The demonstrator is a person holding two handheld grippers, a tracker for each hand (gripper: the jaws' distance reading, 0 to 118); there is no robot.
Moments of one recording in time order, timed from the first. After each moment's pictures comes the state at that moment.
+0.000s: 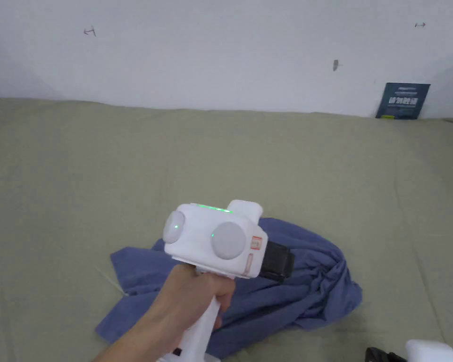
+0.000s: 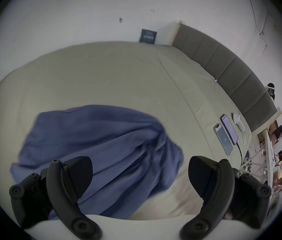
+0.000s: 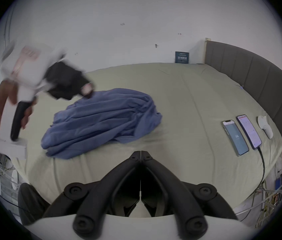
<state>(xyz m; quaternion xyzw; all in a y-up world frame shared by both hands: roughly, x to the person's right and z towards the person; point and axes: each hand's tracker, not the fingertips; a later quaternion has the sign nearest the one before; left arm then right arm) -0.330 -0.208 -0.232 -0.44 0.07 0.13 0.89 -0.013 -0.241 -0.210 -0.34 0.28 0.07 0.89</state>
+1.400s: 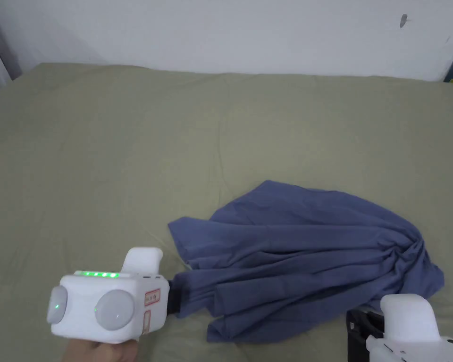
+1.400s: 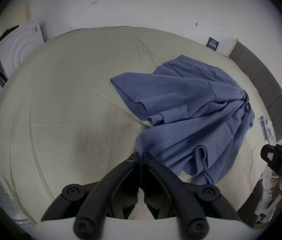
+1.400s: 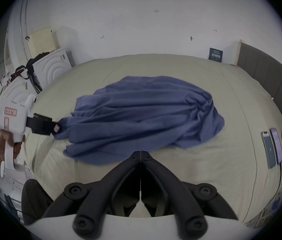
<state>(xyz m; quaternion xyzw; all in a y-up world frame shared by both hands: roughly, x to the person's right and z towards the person) -0.468 -0.307 -0.069 -0.45 0.20 0.21 0.84 -0.127 -0.264 -0.209 -0.36 0.37 0.11 0.85</state>
